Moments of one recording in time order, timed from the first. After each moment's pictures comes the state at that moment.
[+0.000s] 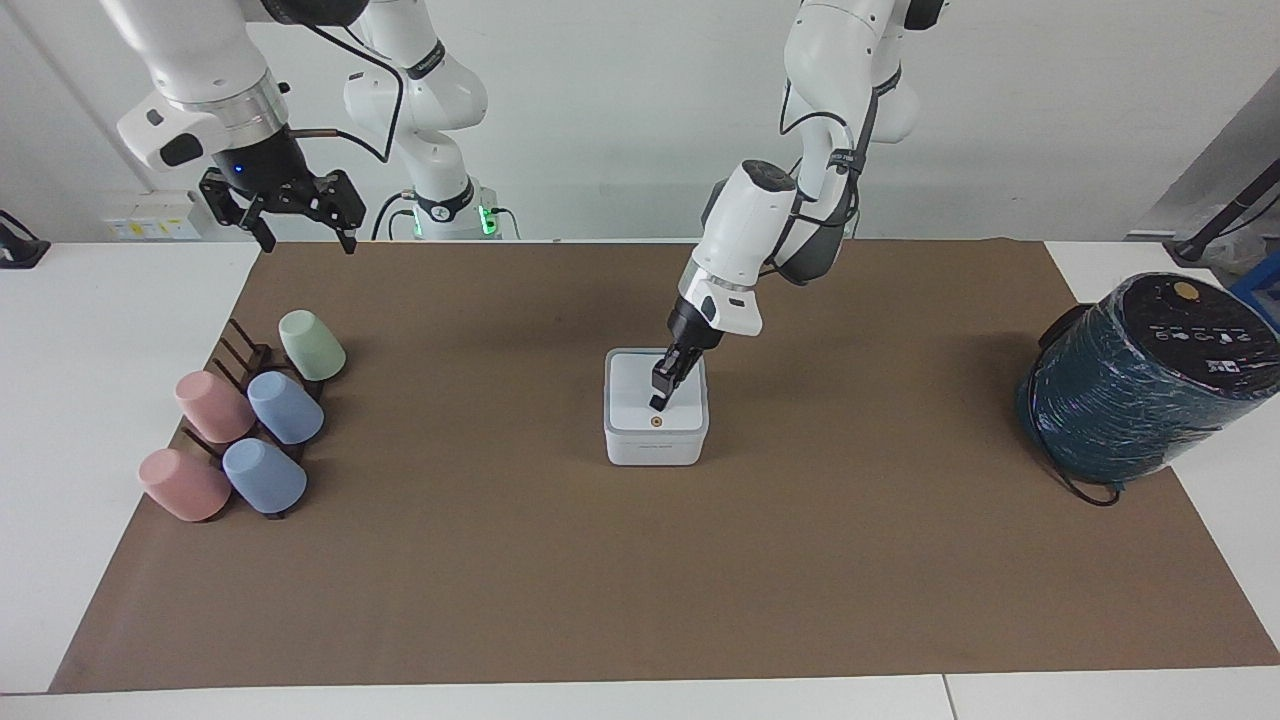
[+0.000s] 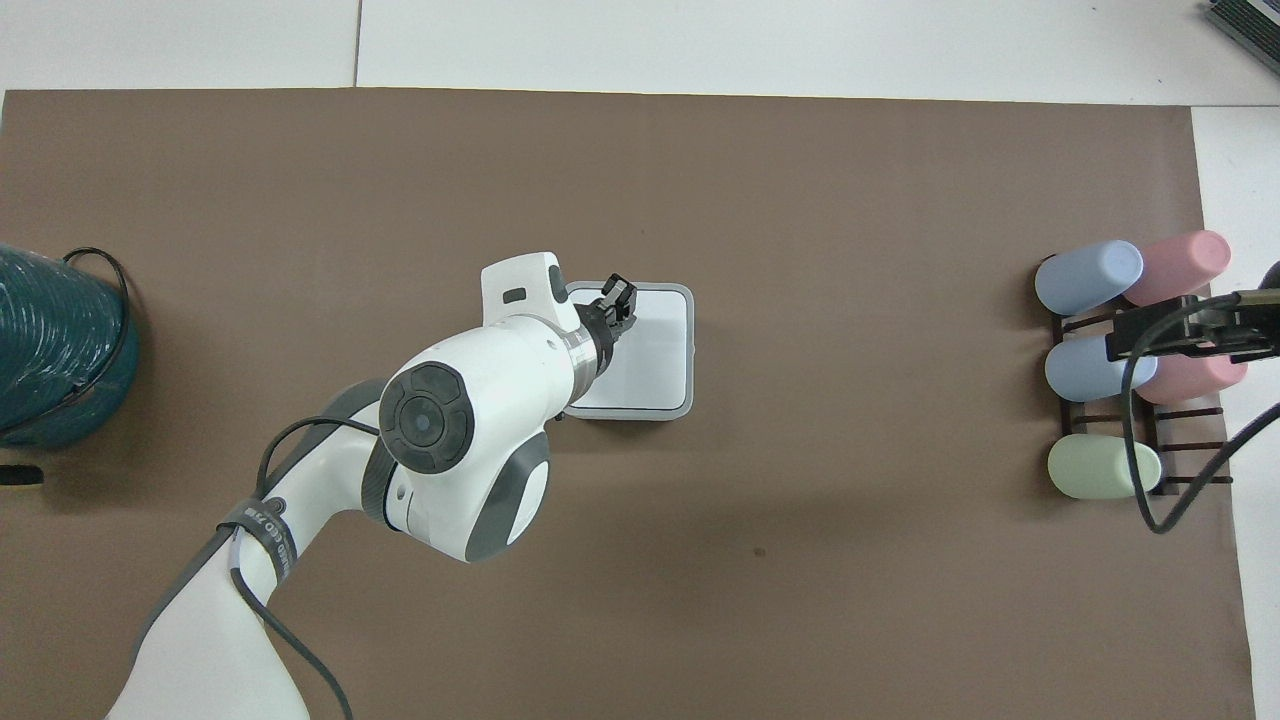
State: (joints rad) left arm -0.52 0.24 -0.12 -2.00 -0.22 2.78 -1.35; right arm 0.03 -0.05 -0.02 -1.58 -0.02 1.51 0.05
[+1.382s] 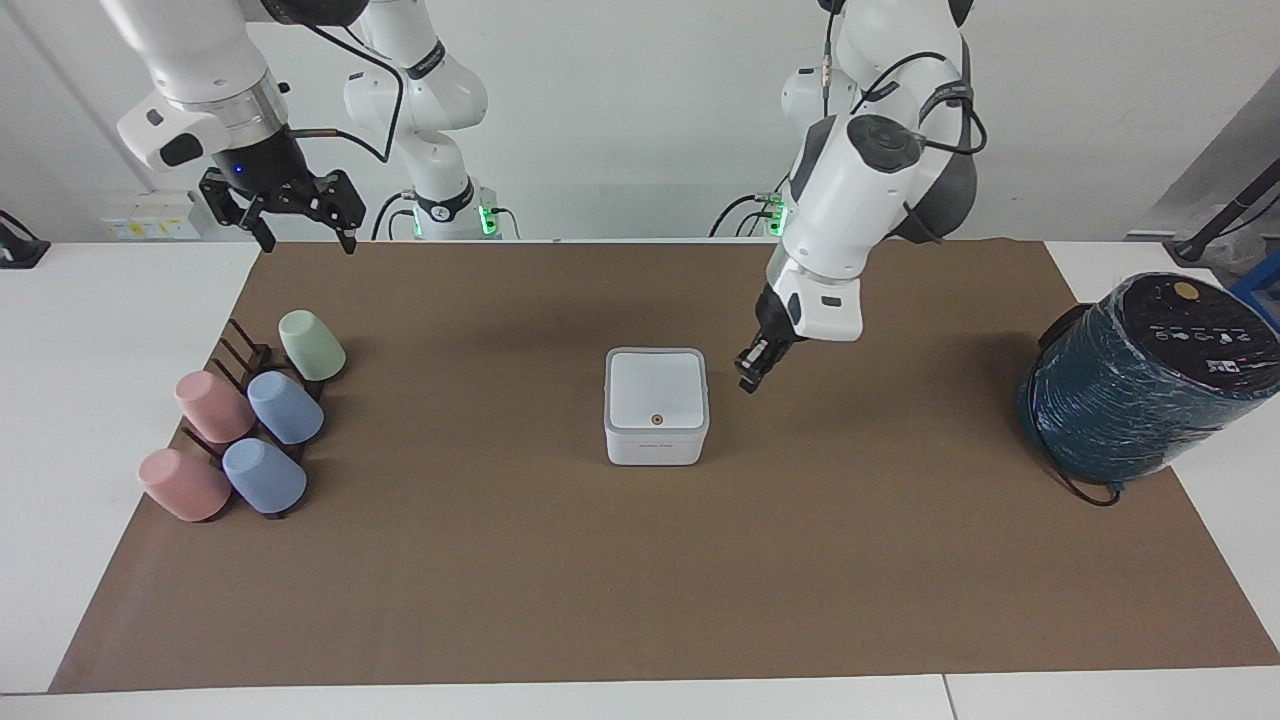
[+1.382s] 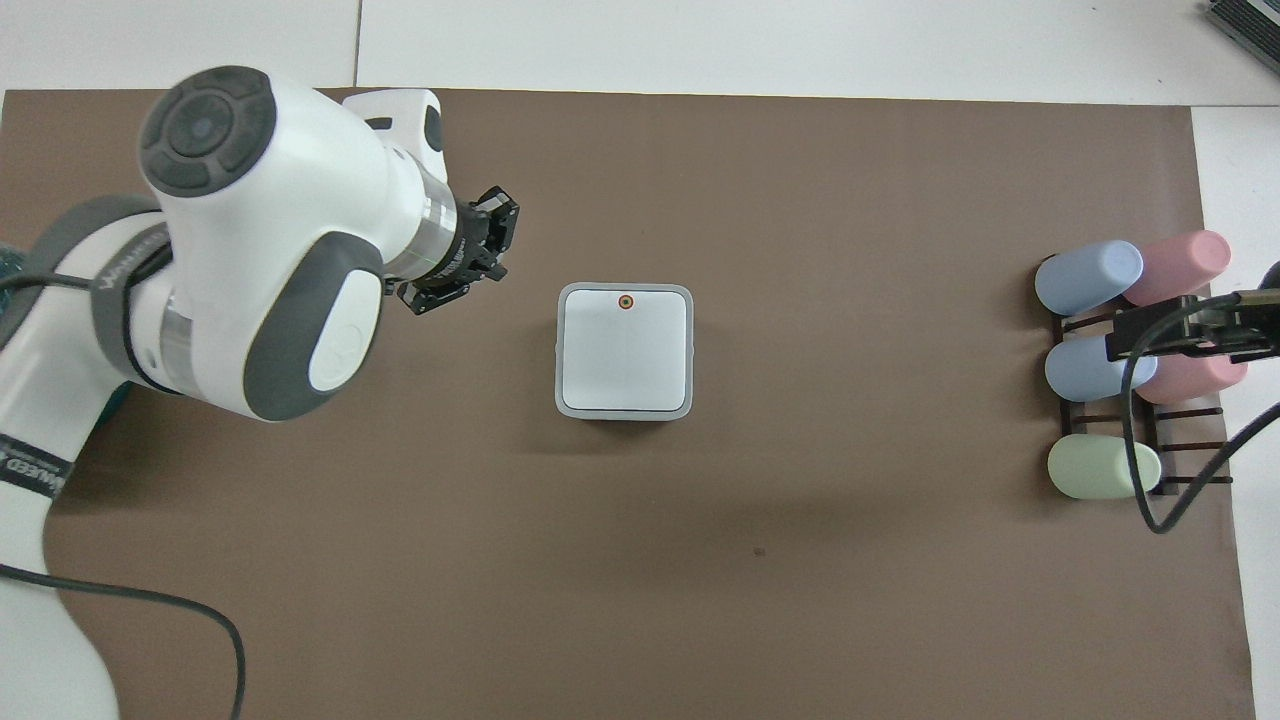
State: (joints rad) left arm -0.32 0.25 -0.09 -1.54 -0.14 1.93 -1.05; right arm 0.03 -0.05 -0.02 -1.58 -0.02 1.51 0.05
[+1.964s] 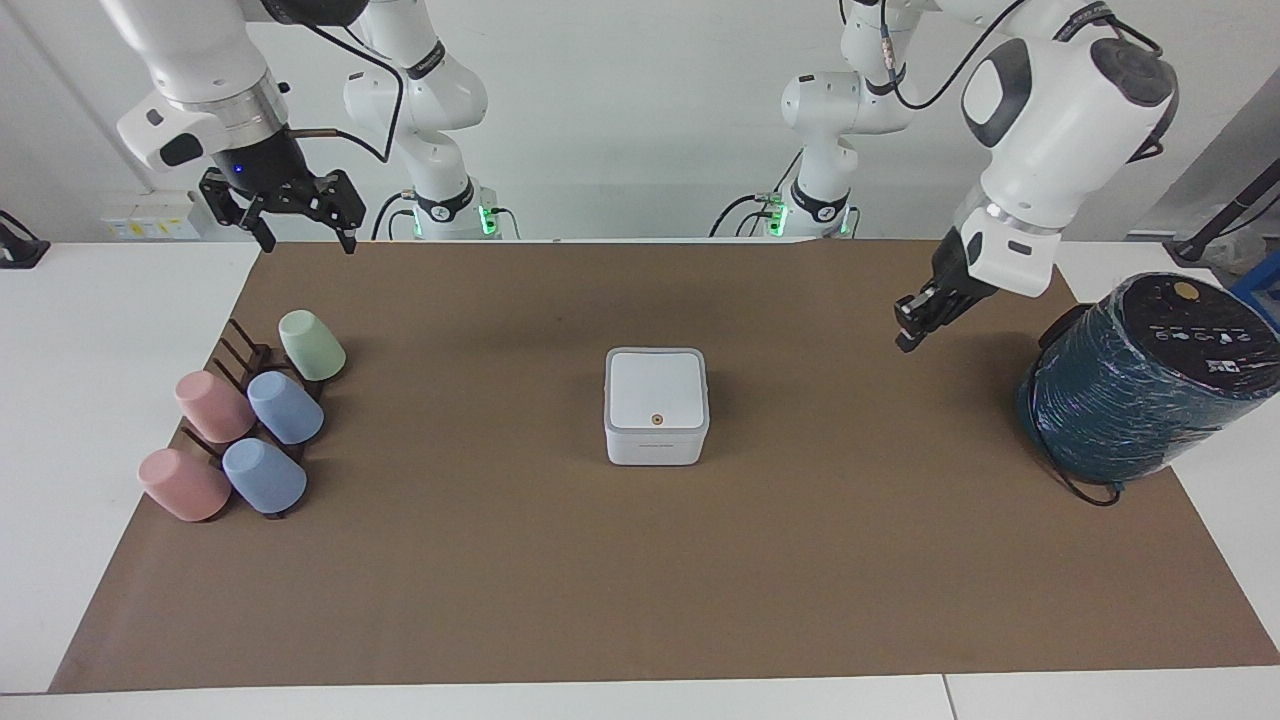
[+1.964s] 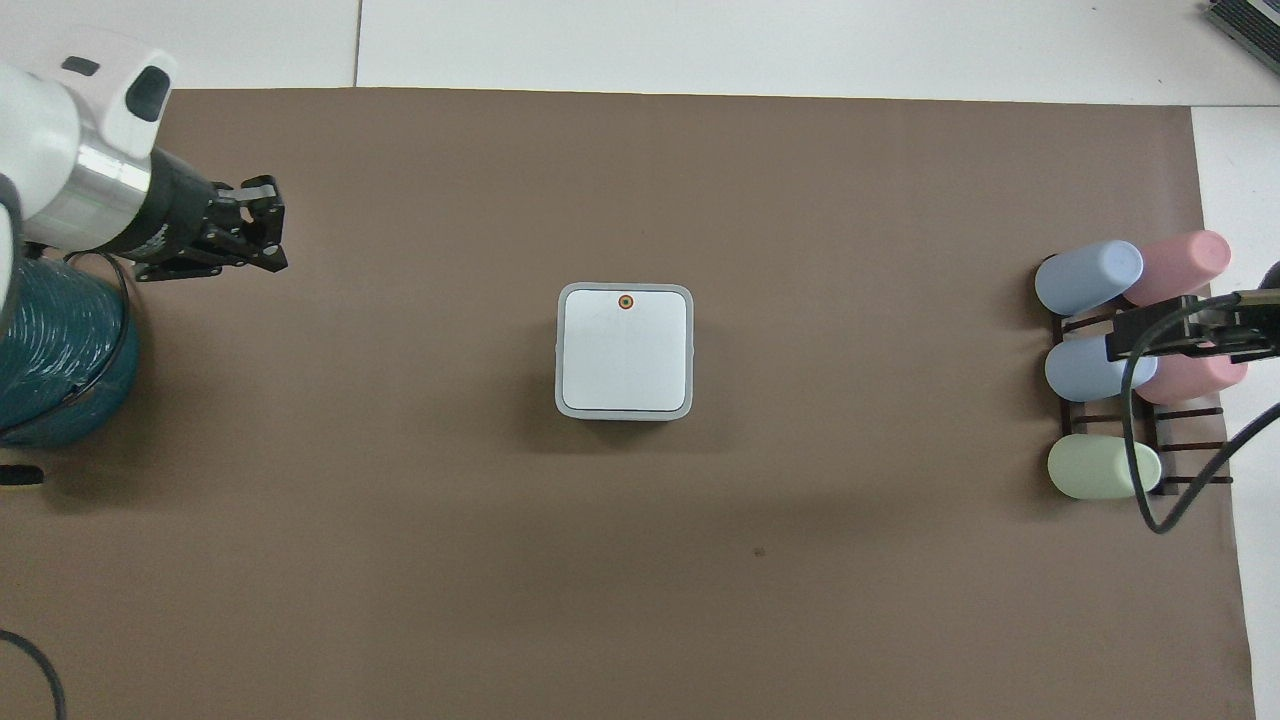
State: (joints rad) left arm -0.06 0.14 -0.08 -1.49 -0.13 1.68 -0.42; right arm 0.03 -0.05 -0.02 -1.58 -0.02 1.51 0.05
